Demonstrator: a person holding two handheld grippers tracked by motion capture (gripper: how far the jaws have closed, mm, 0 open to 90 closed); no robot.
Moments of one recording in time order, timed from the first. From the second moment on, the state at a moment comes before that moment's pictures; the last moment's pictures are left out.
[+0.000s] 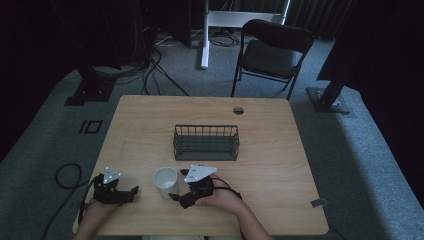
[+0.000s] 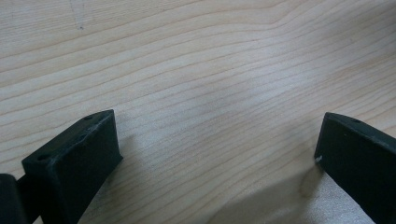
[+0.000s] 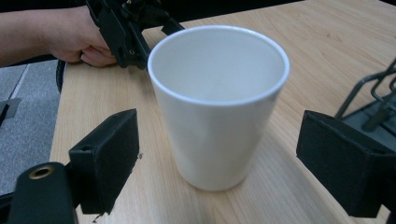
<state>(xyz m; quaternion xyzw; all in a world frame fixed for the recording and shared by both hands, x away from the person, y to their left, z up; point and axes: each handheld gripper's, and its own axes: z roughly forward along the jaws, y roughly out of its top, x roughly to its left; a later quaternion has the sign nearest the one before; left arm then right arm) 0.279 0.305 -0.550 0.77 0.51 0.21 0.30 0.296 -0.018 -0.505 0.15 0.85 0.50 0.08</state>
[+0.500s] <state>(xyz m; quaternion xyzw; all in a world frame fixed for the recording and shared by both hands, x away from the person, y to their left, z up) 0.279 0.305 -0.550 0.77 0.51 0.21 0.30 0.301 0.005 -0.503 0.14 0.85 0.51 0.09</state>
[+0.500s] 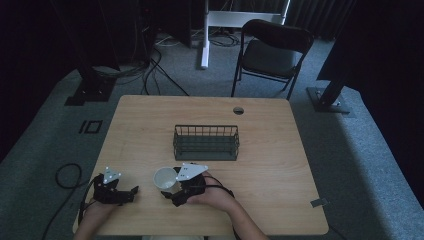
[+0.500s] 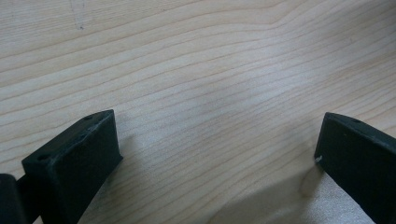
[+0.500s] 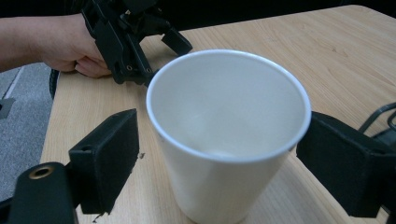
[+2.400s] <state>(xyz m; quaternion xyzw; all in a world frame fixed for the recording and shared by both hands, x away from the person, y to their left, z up) 0.279 0.305 -0.550 0.77 0.52 0.21 0.30 0.338 0.027 -0.411 0.17 0.80 0.56 0.13</state>
